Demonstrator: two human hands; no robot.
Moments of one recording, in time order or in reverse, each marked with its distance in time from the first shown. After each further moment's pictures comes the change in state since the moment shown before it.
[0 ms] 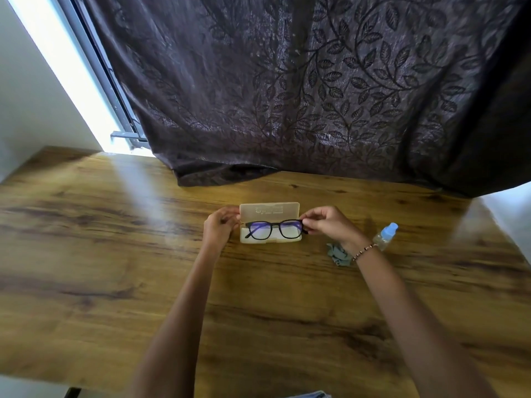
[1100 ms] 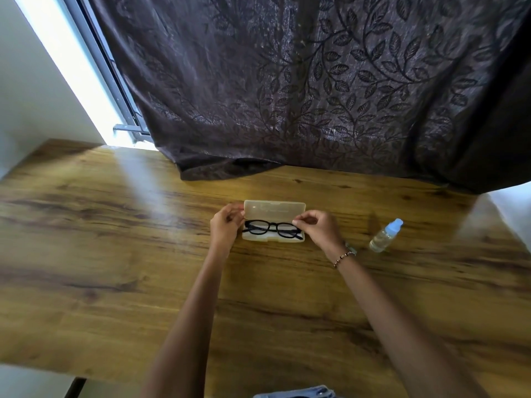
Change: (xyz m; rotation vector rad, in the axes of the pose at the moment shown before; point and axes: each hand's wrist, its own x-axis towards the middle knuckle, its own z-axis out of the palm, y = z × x) left_hand -0.008 -0.011 0.009 -0.045 0.032 0.033; right_hand 0.005 0.026 0.041 -0.112 0.304 -0.072
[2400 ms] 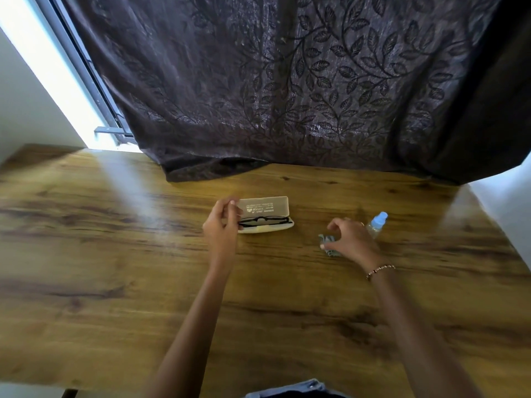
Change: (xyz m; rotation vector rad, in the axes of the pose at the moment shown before) left_hand -0.051 0.050 0.024 -0.080 0.199 0.190; right_hand -0.028 0.027 -0.079 -0.644 -0.089 0.018
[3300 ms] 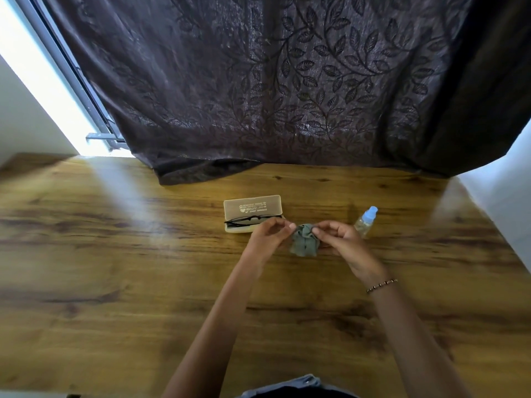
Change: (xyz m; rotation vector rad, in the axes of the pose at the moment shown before) left_hand -0.034 0.009 0.055 -0.097 -0.640 -0.406; right_hand -0.039 -0.009 -0.002 1.109 -0.109 0.011
